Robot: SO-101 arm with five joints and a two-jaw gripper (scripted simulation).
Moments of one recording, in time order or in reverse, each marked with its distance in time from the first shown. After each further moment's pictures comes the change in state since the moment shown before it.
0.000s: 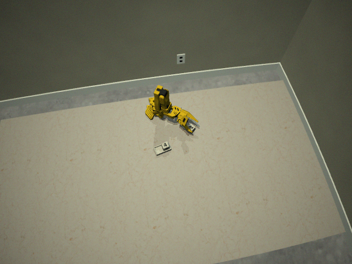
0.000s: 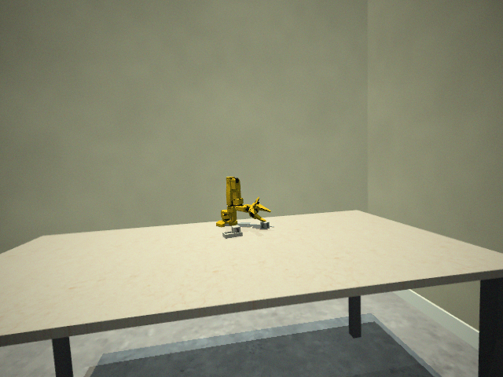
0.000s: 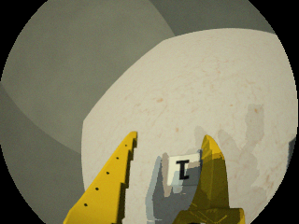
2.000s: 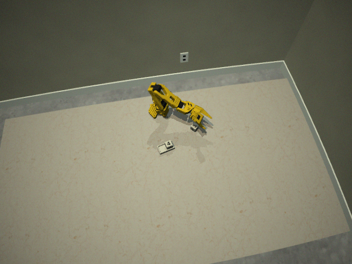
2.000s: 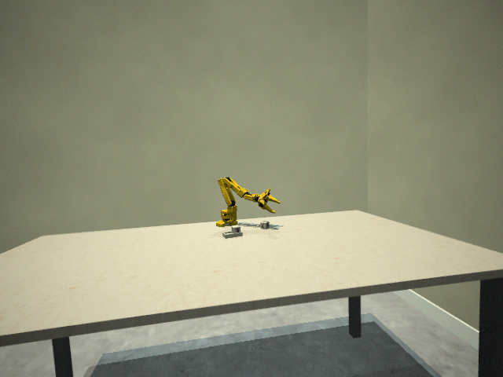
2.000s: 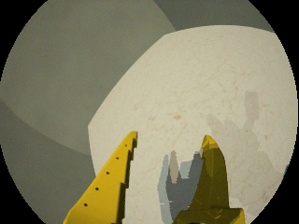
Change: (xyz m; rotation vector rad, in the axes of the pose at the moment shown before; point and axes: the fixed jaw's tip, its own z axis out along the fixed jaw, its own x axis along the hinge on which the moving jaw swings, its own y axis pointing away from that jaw) arm -0.032 0.036 0.040 0.036 0.087 0.051
